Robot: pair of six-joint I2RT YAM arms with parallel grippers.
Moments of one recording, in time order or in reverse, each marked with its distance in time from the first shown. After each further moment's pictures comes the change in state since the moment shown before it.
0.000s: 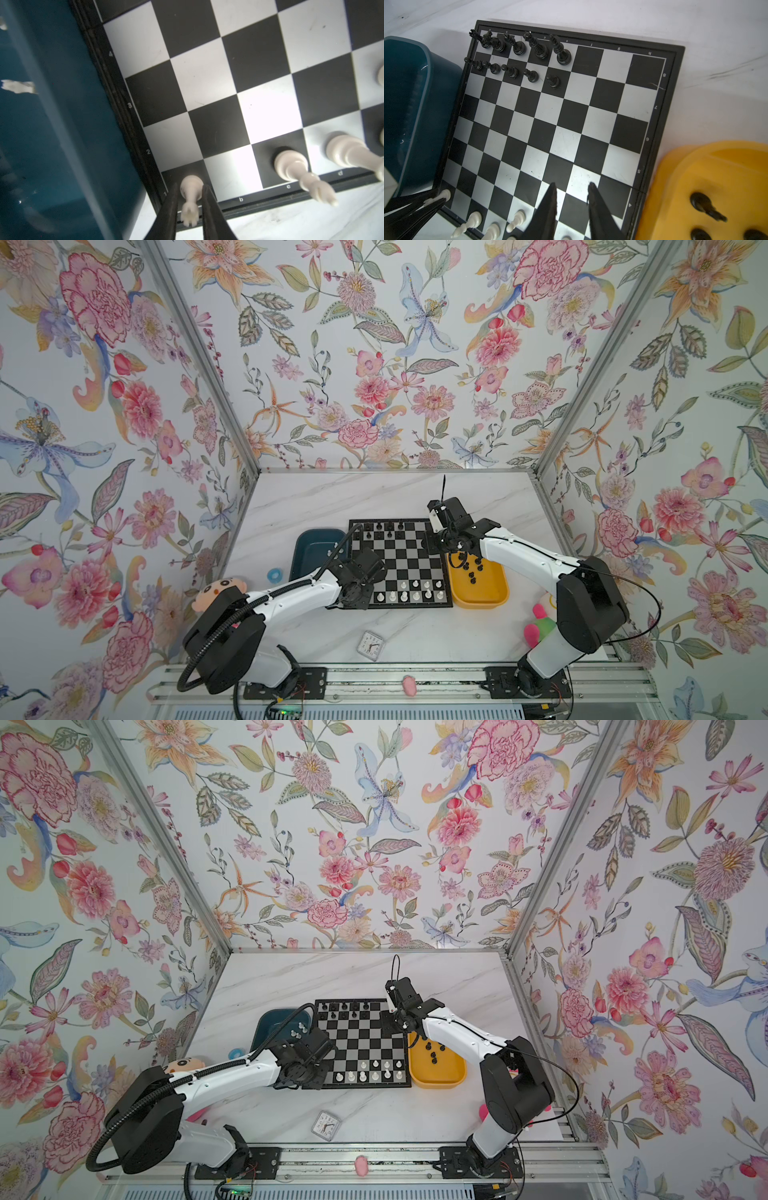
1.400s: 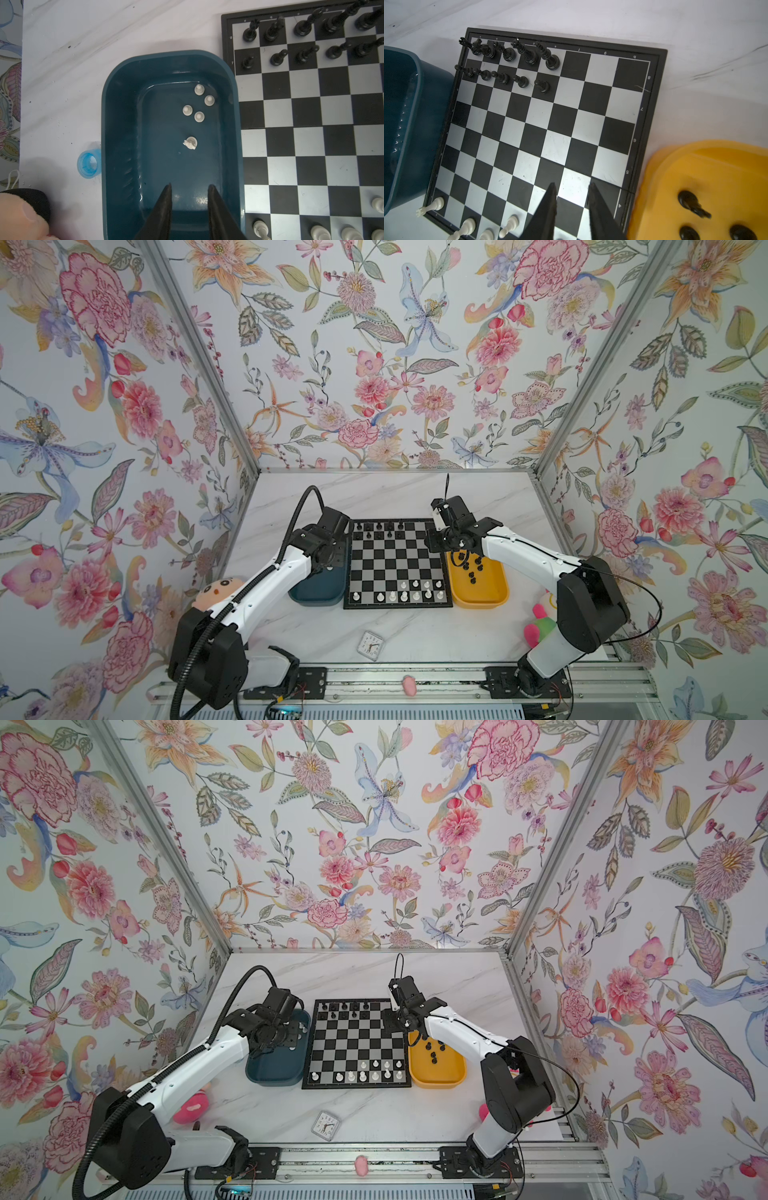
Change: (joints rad) left arm 0.342 -0.081 0.209 -0.111 -0.103 0.100; right arm -0.029 0.000 0.000 0.000 0.014 0.003
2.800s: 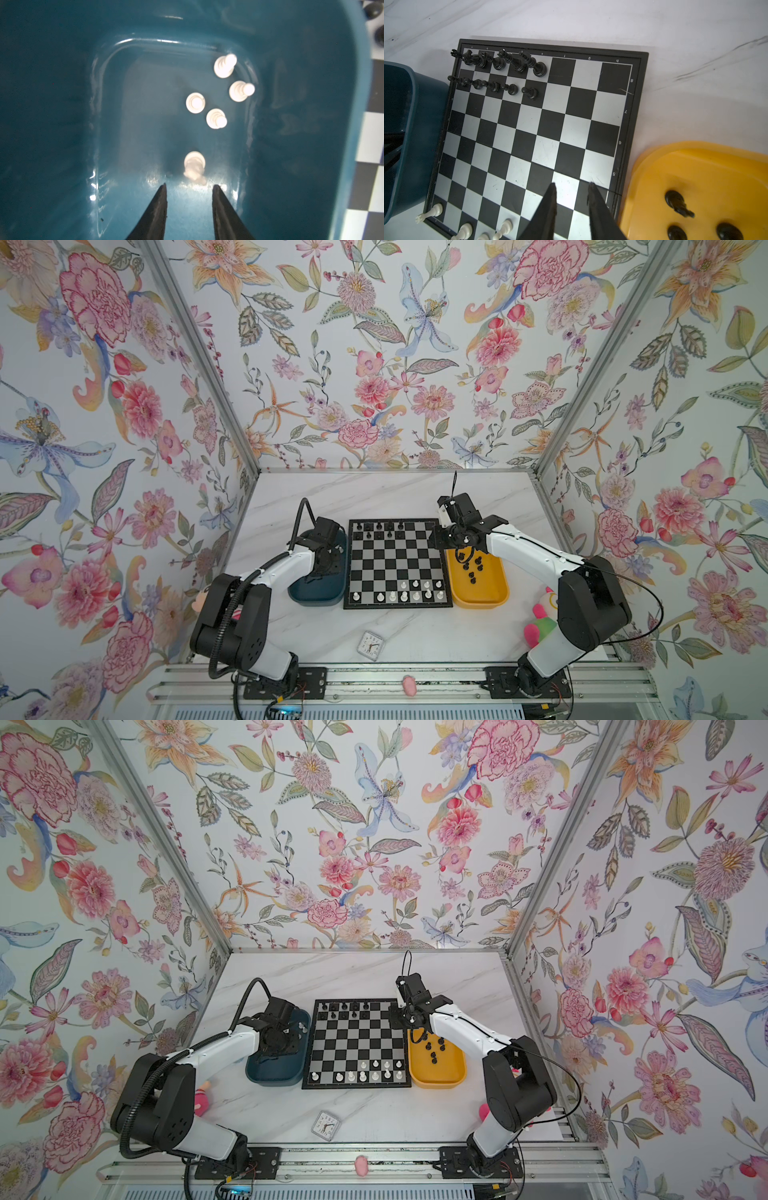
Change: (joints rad) left arm 0.143 0.177 -0.154 0.257 0.159 -0.077; right arm -0.049 0.000 0.000 0.000 -0.027 0.000
